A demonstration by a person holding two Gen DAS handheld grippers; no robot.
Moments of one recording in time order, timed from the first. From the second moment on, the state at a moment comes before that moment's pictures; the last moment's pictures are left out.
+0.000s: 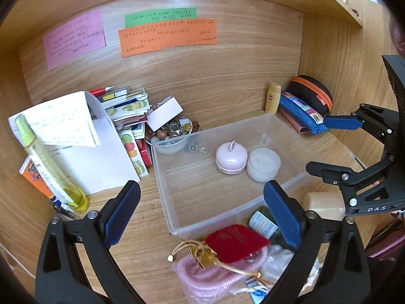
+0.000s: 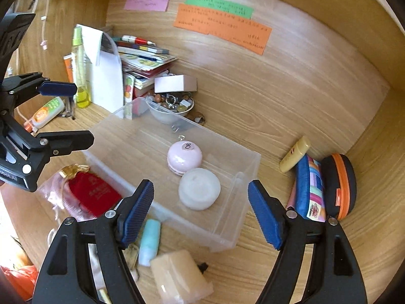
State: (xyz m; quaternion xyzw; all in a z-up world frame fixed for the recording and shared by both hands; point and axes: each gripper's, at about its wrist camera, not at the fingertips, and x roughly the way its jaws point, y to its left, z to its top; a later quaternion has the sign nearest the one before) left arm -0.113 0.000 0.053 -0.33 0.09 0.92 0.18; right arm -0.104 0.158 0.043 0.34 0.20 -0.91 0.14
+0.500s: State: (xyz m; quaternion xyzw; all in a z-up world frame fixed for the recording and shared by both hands) left arm -0.055 -0.012 0.049 -0.31 0.08 0.94 0.15; right arm -0.059 0.178 0.030 0.33 0.16 -0.92 0.16
